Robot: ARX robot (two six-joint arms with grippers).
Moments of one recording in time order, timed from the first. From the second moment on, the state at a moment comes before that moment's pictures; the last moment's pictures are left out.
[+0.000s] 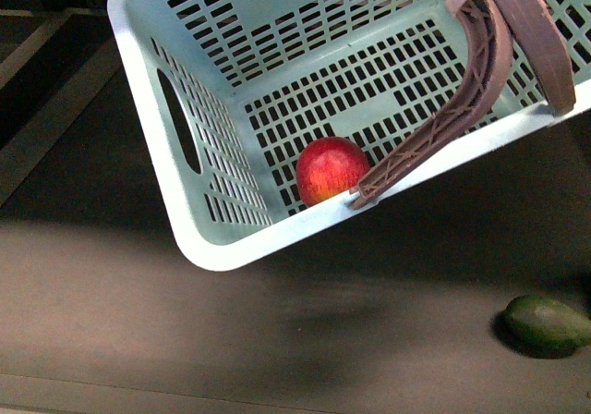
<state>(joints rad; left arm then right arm) -0.59 1.77 1.19 0.25 0.00 -0.98 0.00 0.01 0.02 0.00 0.00 0.00</state>
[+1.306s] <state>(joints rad) -0.12 1.92 1.10 0.06 -0.31 -1.55 0.00 0.01 0.02 0.00 0.00 0.00</state>
